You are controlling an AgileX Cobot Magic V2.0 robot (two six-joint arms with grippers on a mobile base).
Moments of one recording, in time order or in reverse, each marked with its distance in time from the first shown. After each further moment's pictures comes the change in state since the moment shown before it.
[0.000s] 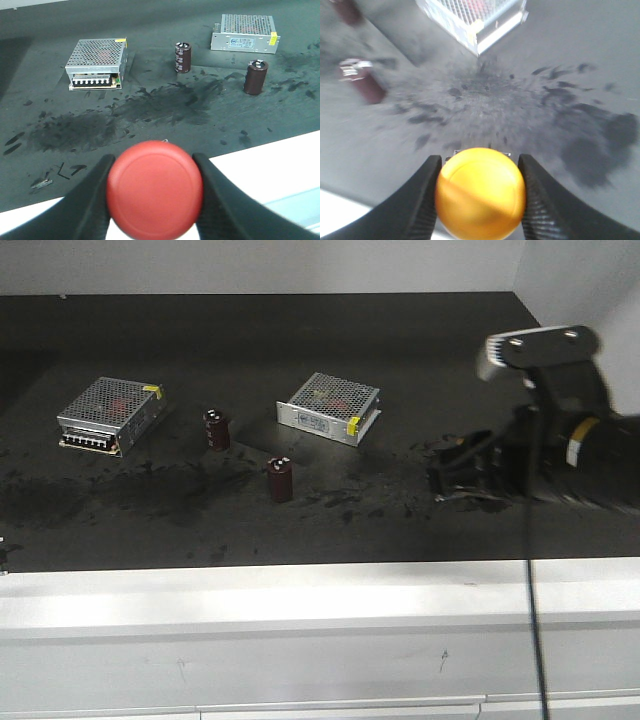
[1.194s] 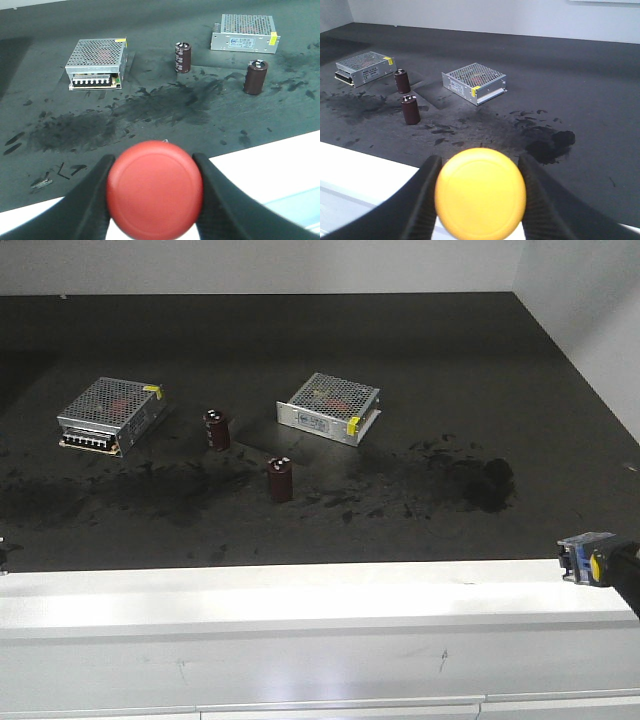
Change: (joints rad) left arm 0.000 0.000 0.000 0.000 0.000 0.000; right arm 0.000 -0.839 0.458 -0.027 -0.041 -0.021
